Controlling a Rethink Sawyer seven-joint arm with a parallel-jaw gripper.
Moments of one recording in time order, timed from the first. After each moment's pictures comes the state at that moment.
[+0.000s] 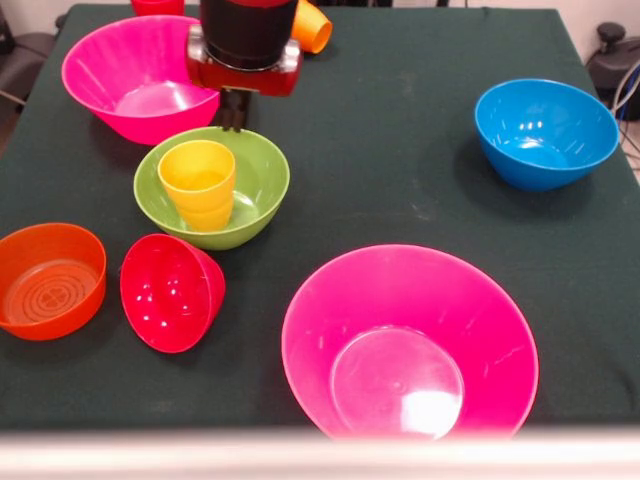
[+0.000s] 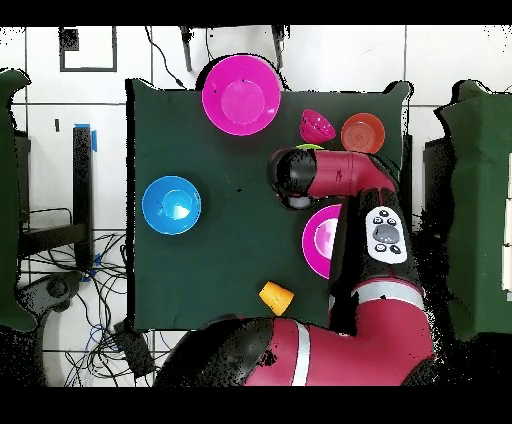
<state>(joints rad) -0.35 -0.45 0.04 1.32 -0.33 0.83 1.65</state>
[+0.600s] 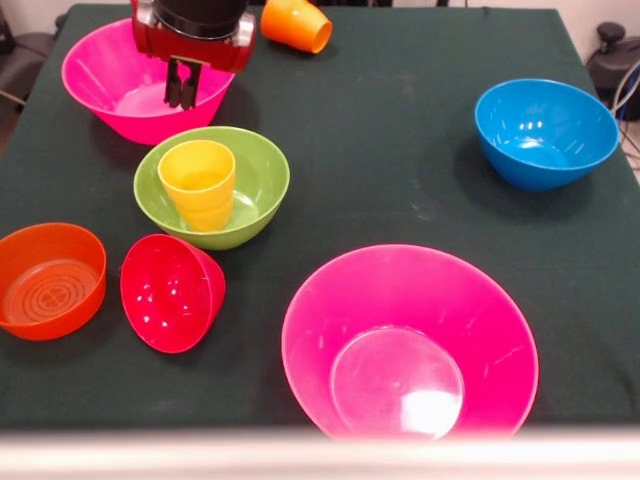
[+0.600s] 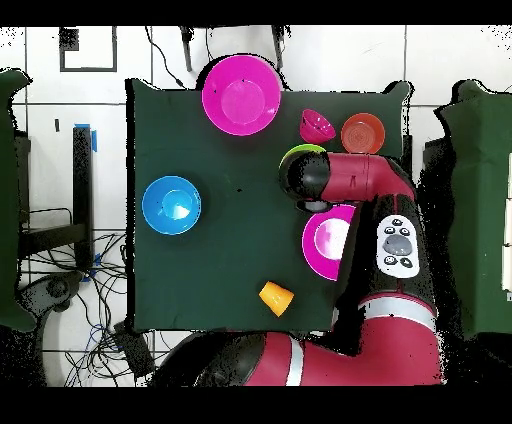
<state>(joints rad) -0.33 -0.49 -0.04 1.32 -0.36 0.81 1.65</state>
